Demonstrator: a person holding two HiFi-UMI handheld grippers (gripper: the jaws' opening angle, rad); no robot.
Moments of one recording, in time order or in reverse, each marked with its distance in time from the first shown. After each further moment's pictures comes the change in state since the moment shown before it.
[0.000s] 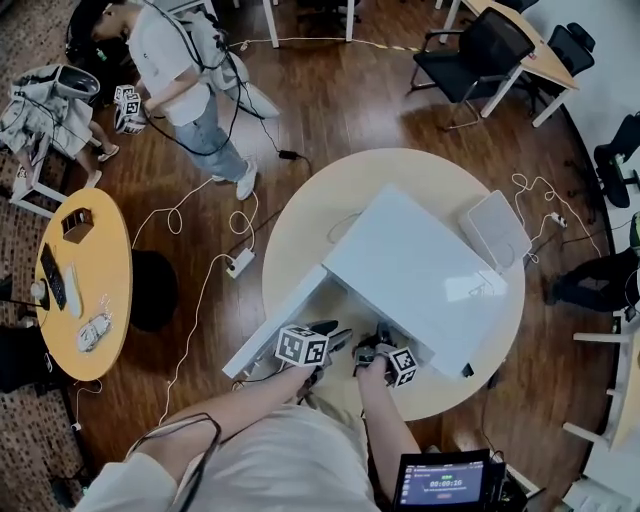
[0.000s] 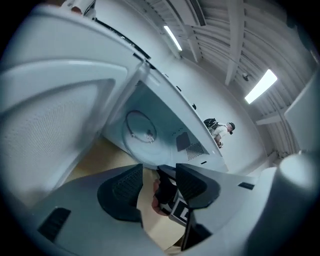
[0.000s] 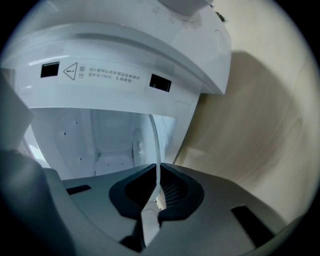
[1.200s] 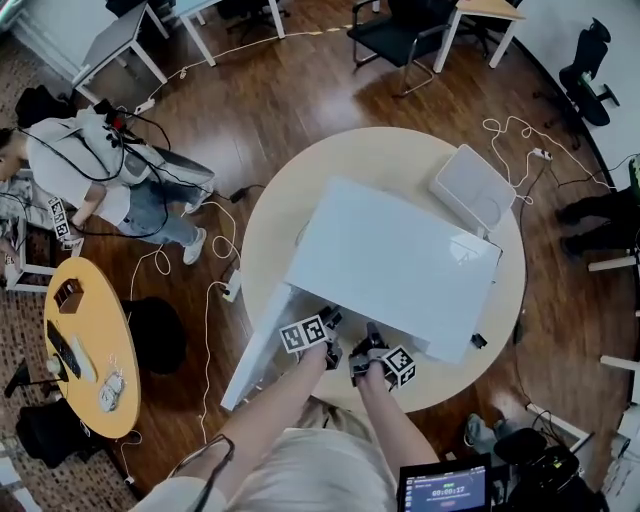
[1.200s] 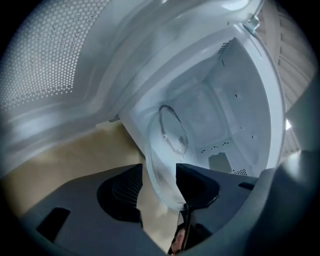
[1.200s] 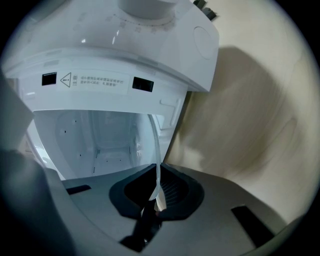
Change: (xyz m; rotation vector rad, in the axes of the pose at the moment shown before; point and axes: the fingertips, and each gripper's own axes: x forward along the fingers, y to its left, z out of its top) left arm 0.098 0.083 0.015 -0.335 -0.151 0.090; right arm -0.011 -0.011 -0.010 -0.012 0.032 0.018
